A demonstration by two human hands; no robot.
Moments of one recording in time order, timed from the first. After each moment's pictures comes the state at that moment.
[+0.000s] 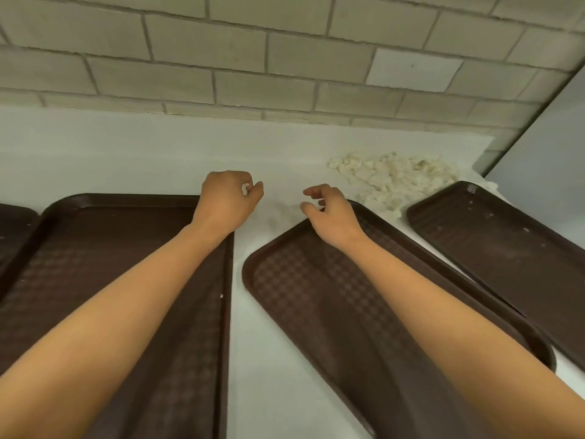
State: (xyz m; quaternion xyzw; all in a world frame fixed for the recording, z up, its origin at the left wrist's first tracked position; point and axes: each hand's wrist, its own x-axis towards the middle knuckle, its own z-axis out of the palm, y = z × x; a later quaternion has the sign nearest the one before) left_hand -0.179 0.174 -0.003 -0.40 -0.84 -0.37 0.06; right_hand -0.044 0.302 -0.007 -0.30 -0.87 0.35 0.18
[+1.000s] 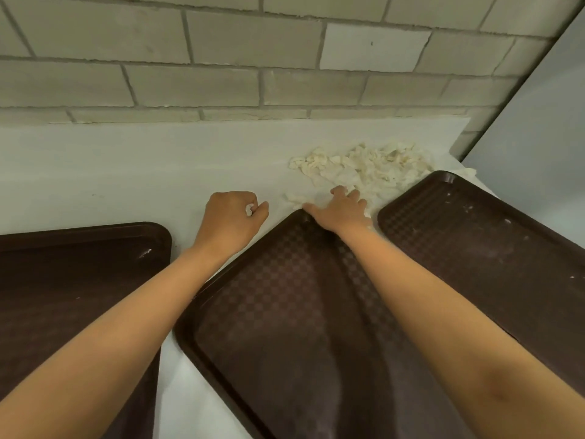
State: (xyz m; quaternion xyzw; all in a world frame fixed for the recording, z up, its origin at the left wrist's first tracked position) left_hand -0.153 0.278 -0.025 -0.43 -0.83 -0.37 -0.01; right_hand -0.042 0.438 -0.040 -0.55 -0.81 0.21 0.02
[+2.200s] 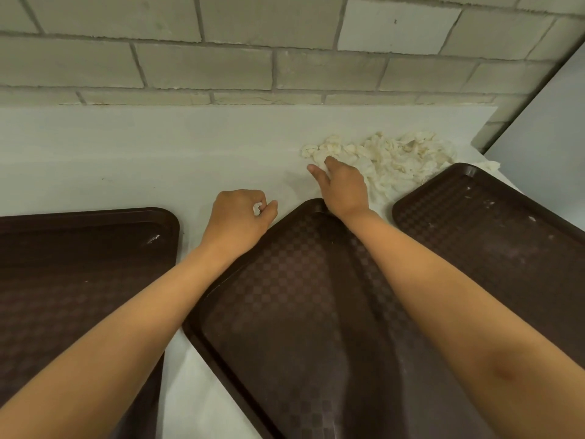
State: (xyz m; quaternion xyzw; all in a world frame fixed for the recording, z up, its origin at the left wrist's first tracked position) left_hand -0.143 0.269 -0.031 -0.41 -0.84 -0.36 -0.04; right_hand -0.061 0.448 -0.043 -0.34 -0.90 0.18 0.22
